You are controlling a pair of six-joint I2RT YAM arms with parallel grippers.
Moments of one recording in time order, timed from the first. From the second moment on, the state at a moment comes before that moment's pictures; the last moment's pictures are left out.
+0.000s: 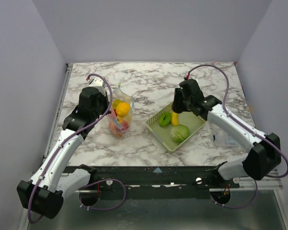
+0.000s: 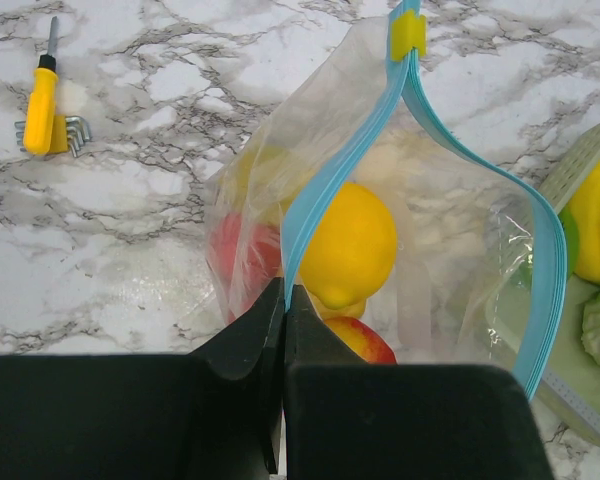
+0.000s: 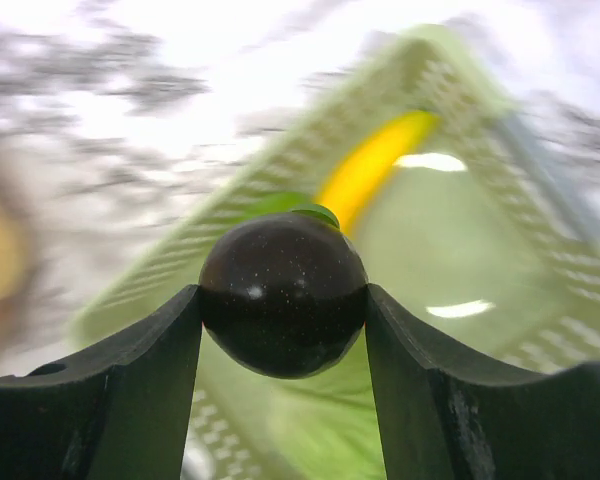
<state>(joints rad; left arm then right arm) -0.34 0.98 0.96 -0.47 -0.10 -0.25 0.57 1.46 1.21 -0.64 0.37 0.48</state>
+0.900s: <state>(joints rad) -0.33 0.99 0.96 -0.47 -0.09 -0.25 0.77 1.63 1.36 0.15 -0.35 0.75</state>
